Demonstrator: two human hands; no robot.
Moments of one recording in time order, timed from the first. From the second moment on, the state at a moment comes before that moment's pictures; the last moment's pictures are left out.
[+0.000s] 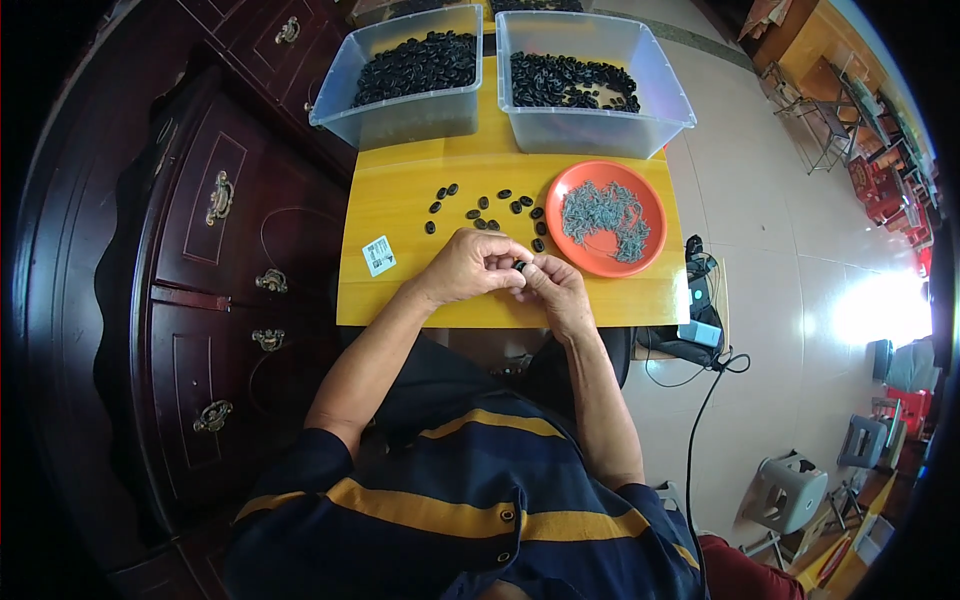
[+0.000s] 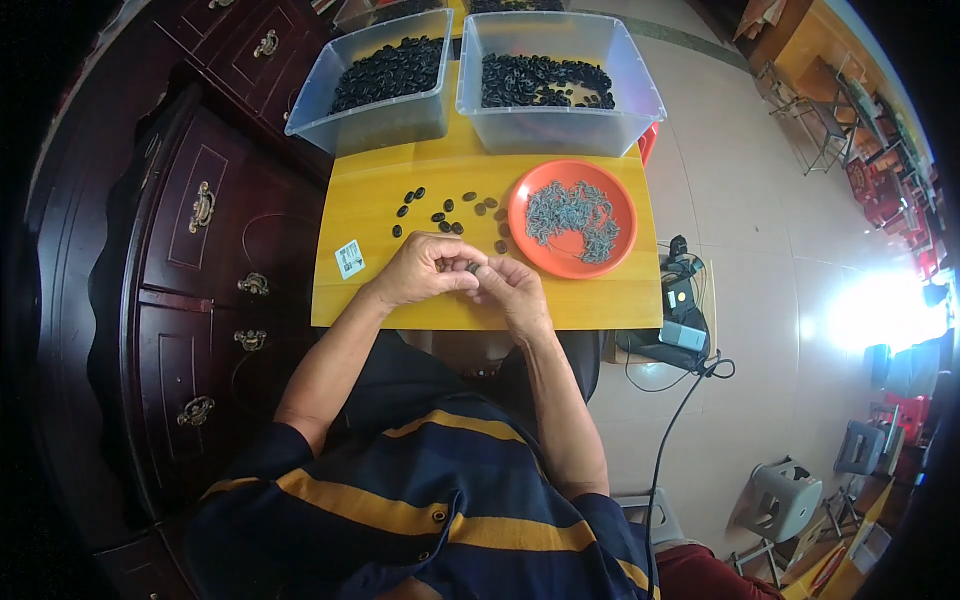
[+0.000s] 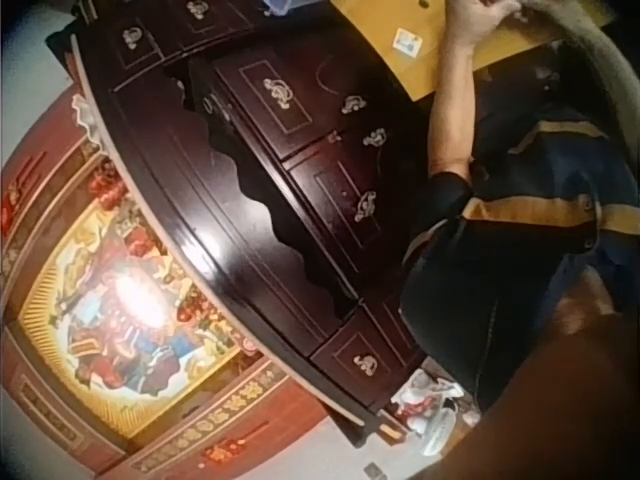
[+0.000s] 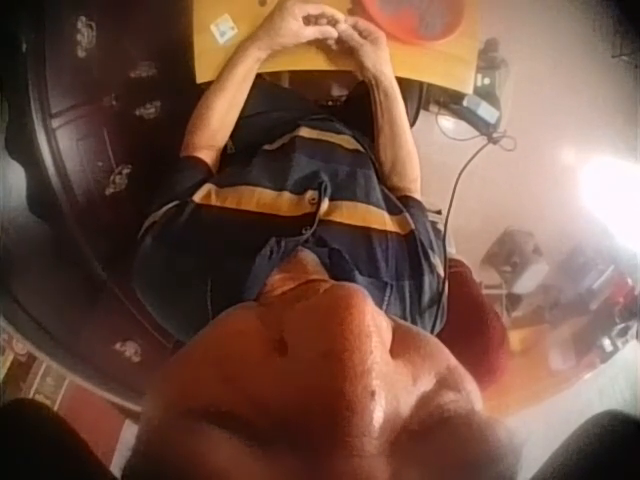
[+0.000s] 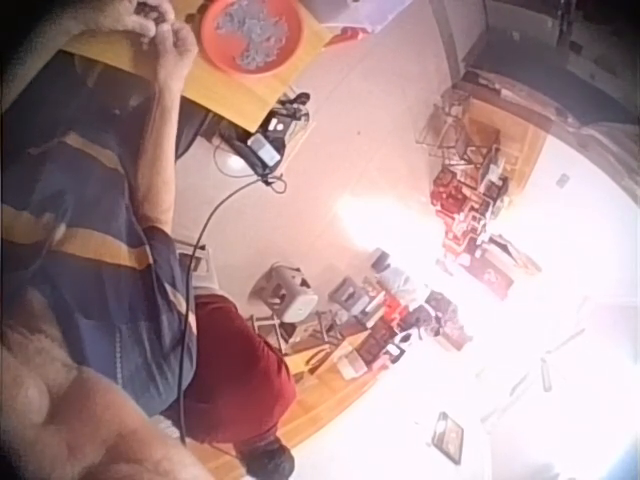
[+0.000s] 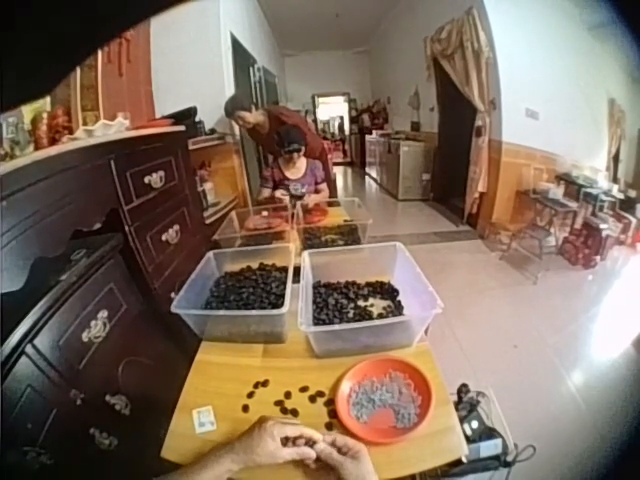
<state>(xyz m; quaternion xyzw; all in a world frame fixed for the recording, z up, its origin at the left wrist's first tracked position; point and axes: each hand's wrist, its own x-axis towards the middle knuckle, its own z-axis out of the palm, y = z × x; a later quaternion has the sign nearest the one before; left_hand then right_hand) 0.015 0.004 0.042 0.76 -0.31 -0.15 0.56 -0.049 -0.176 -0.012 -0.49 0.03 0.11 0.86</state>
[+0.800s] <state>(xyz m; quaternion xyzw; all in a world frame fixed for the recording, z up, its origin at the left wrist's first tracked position) -0.012 -0.010 0.053 0.85 -0.33 0.09 0.39 -0.055 -0.157 -0.007 -0.36 0.13 0.08 0.92</state>
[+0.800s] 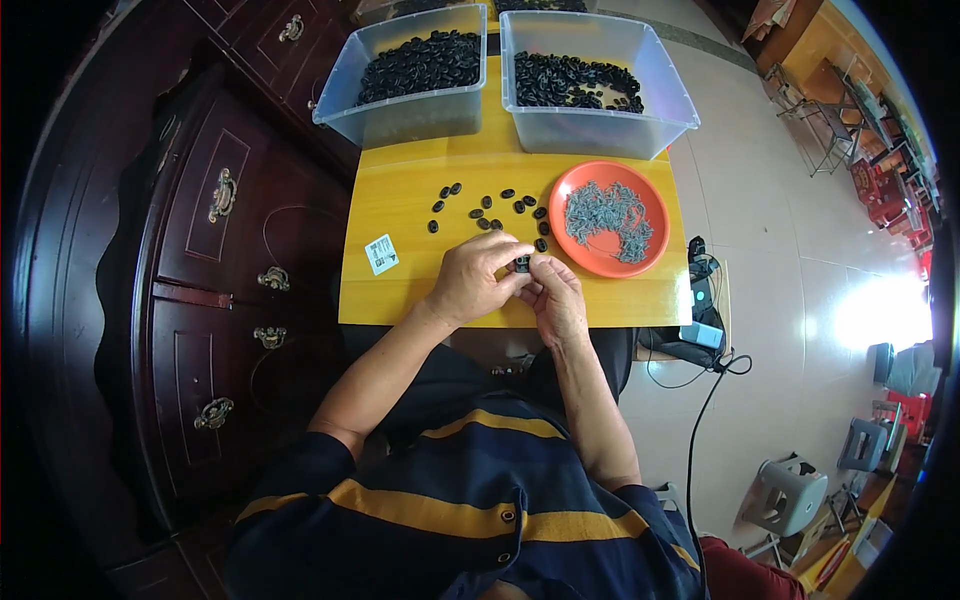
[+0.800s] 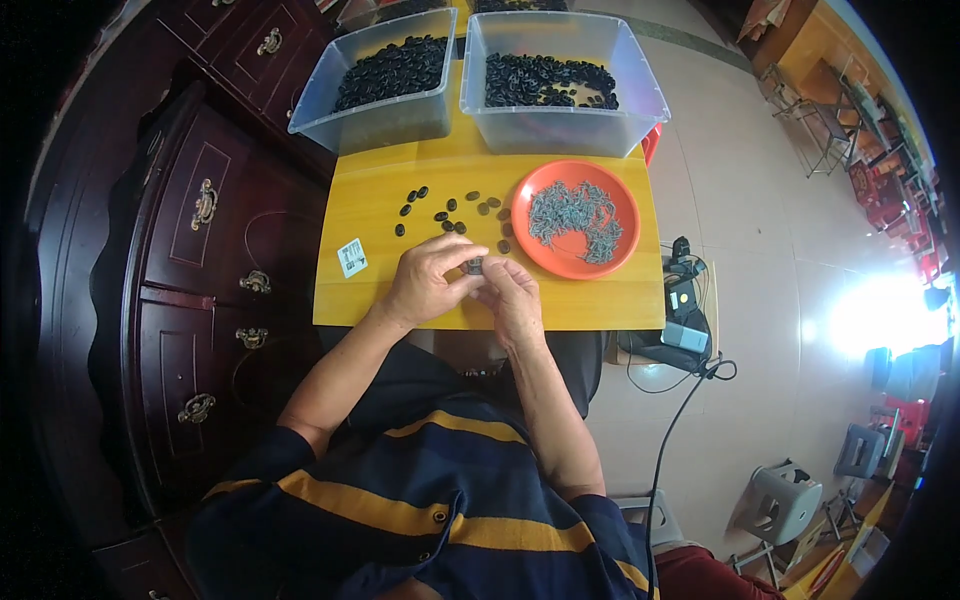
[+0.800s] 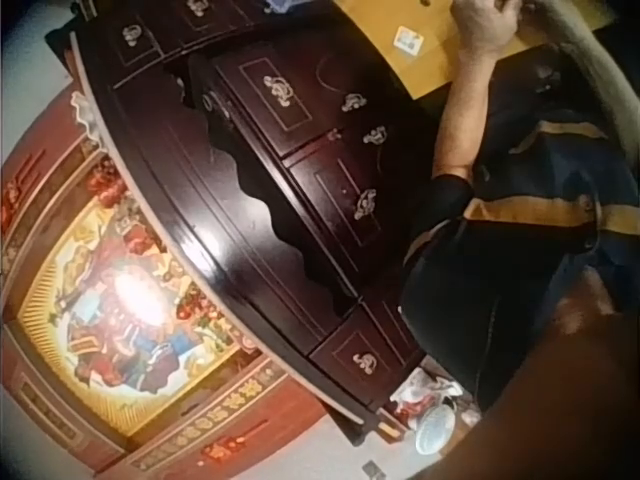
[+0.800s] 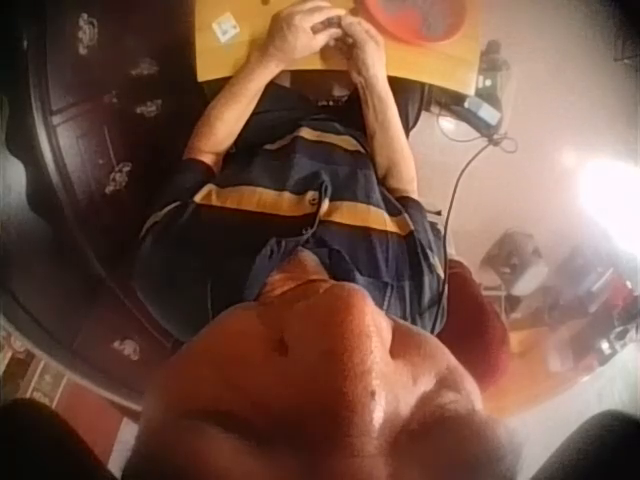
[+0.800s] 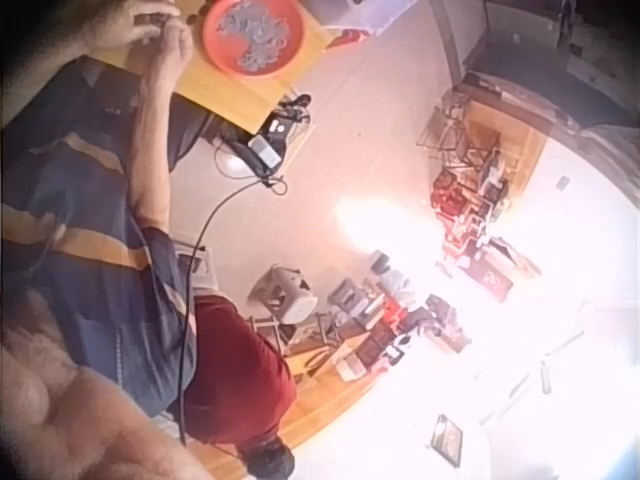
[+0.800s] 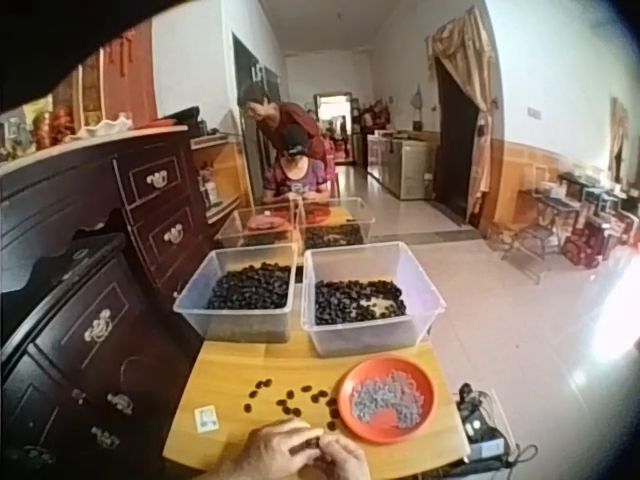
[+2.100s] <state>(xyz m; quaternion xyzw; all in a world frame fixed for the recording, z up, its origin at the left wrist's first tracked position) -0.015 -0.006 0.047 0.82 -0.34 0.09 0.45 -0.063 -0.147 0.000 -0.45 0.11 -0.01 0.88</state>
